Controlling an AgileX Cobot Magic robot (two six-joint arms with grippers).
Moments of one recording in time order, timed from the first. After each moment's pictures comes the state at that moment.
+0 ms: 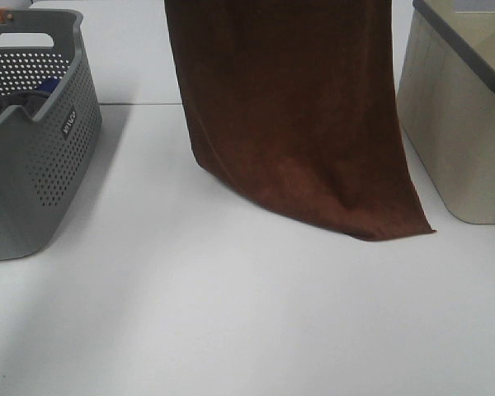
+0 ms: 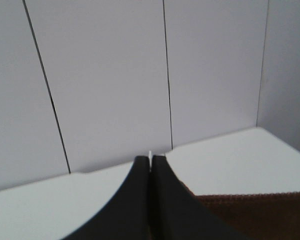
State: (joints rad) left arm -0.39 2.19 -2.49 0.35 0.39 -0.28; right arm 0.45 1.83 -1.88 -1.00 0.35 0.51
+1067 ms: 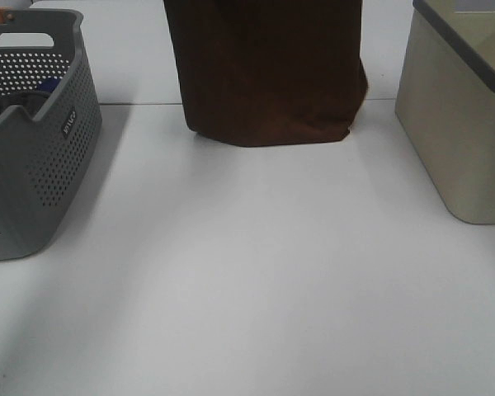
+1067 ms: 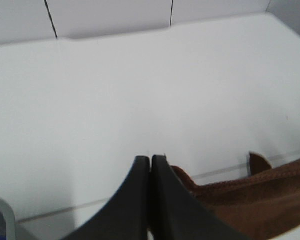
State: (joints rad) left arm -0.37 2.21 -2.50 0.16 0.88 -0.21; right arm 0.42 2.01 -2.12 -0.48 0.84 0.18
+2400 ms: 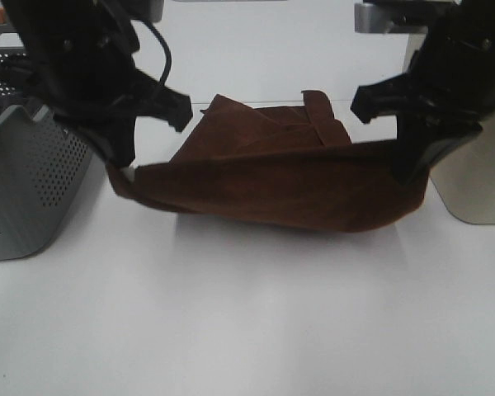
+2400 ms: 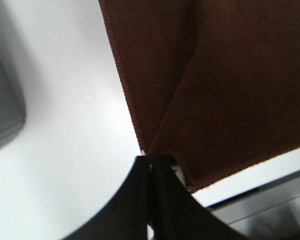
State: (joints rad) left arm -0.61 1.73 -1.48 0.04 1.20 -0.26; right arm 0.41 1.60 -1.29 0.12 1.21 -0.01
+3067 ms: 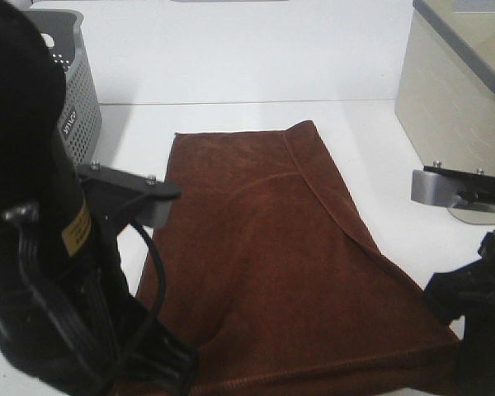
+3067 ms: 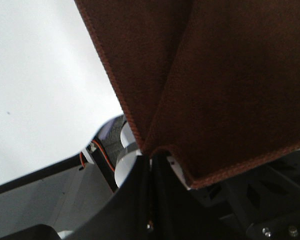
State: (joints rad) left arm -0.96 1.54 -1.00 -0.09 1.13 -0.57; right arm 0.41 1.29 -0.70 0.35 1.19 -0.01
